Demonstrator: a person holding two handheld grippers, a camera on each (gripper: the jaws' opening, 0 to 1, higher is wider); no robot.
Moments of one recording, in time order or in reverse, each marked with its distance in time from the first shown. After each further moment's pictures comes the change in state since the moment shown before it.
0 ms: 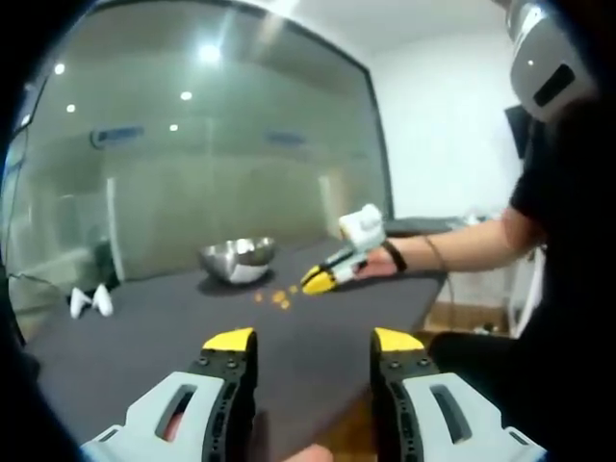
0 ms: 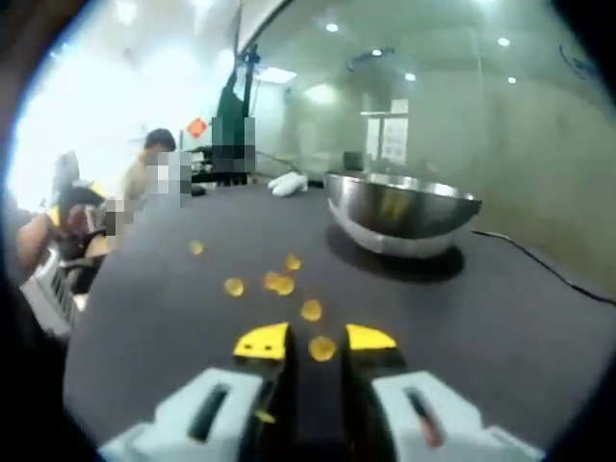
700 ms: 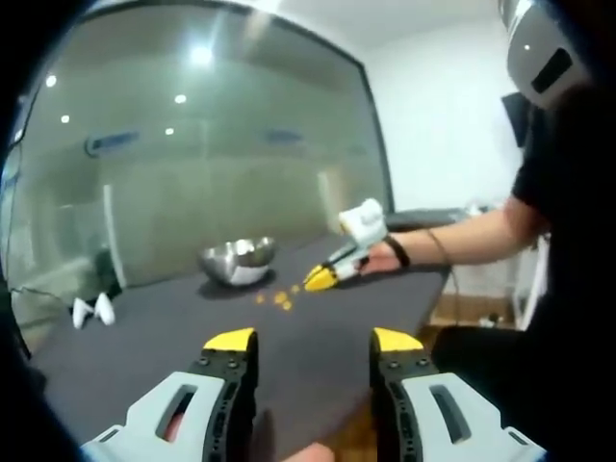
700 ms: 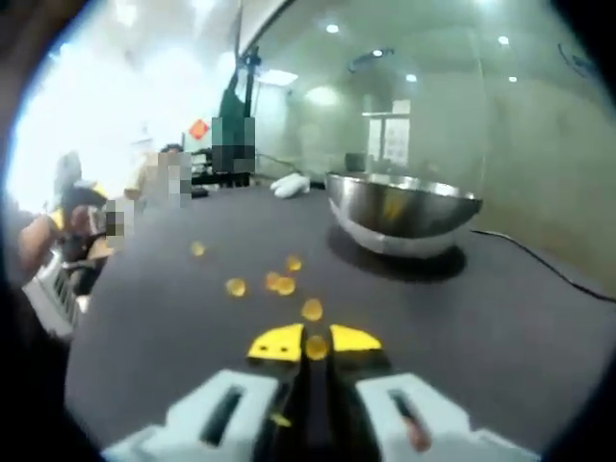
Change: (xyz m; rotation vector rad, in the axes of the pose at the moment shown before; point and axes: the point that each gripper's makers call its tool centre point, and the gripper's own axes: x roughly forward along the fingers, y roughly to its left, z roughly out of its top) left arm 0.008 -0.001 0.001 0.042 0.013 0.005; right arm -0.003 0.001 0.004 -0.001 -0.011 0.008
